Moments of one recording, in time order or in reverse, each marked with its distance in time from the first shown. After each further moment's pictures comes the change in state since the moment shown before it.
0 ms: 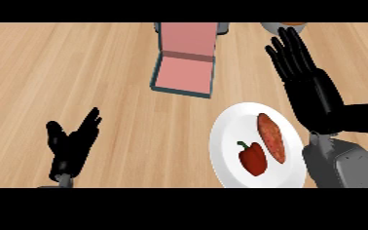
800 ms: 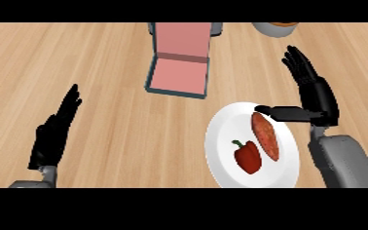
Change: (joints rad) left arm -0.030 0.098 -0.019 -0.189 -0.261 0.122 -0.094; right arm 0.005 -0.051 -0.092 0.419 0.218 -0.003 -0.328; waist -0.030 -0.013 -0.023
